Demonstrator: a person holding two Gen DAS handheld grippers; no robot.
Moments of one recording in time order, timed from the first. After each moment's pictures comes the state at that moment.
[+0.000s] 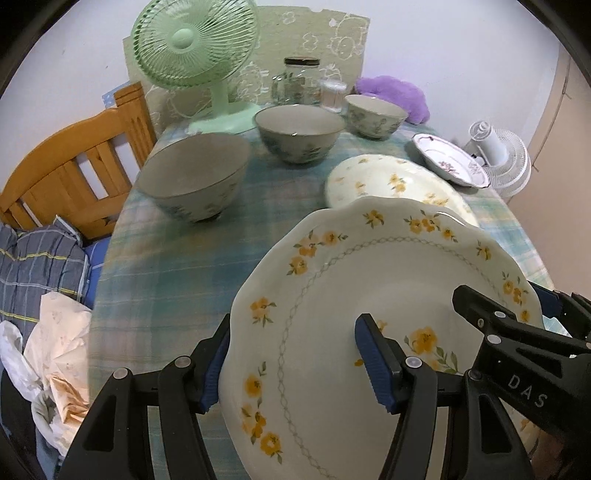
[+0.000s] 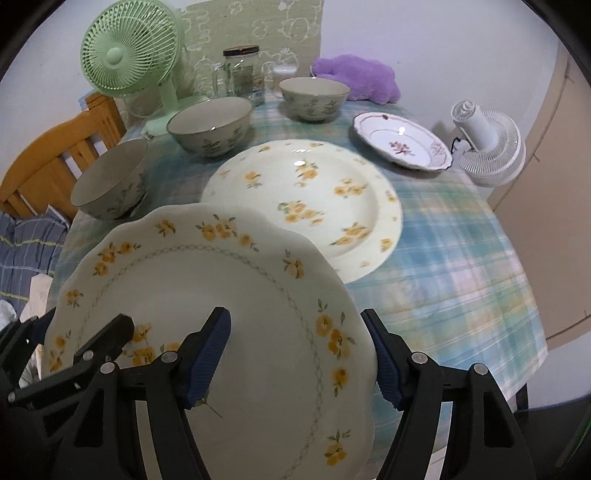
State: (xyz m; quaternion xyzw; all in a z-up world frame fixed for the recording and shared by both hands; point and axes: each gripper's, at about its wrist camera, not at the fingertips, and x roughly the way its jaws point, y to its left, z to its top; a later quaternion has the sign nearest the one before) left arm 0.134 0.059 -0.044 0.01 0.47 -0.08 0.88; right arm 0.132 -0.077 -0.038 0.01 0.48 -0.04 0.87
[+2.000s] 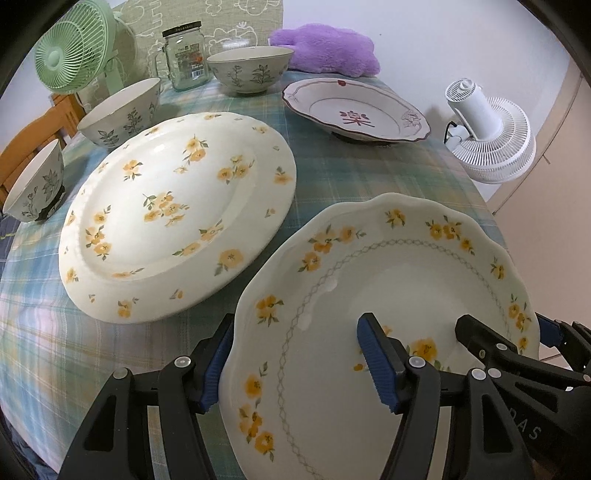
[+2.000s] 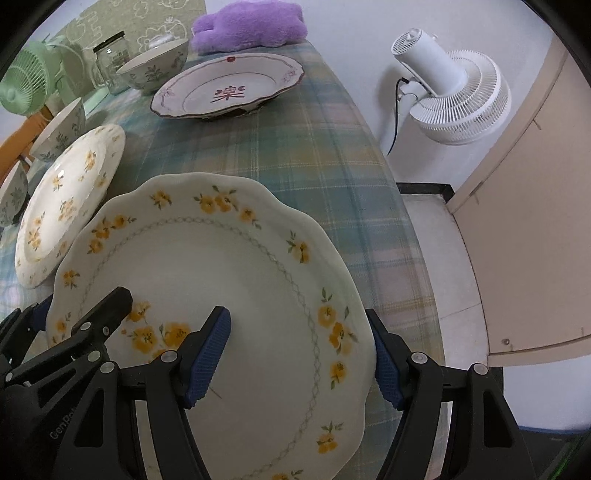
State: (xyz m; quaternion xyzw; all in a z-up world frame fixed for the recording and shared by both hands) left arm 0.174 -0.189 -0.105 -0.01 0.52 -0.04 0.85; right arm 0.175 -0.346 -0.100 0.01 0.55 -0.03 0.83
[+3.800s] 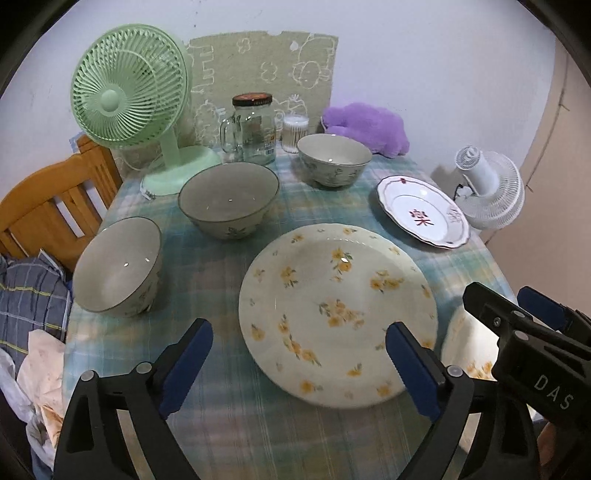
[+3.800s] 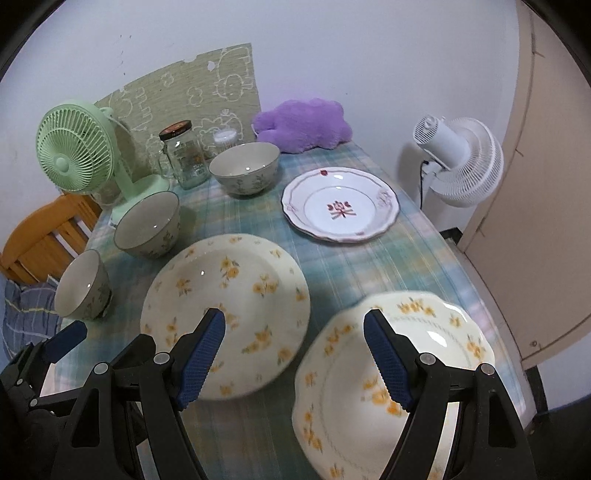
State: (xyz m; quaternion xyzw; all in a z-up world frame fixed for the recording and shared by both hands) left arm 0.210 -0.021 -0.018 0.00 0.45 -0.08 0.89; right arm 0.183 -0.184 0.007 0.07 0.43 -0.06 0.90
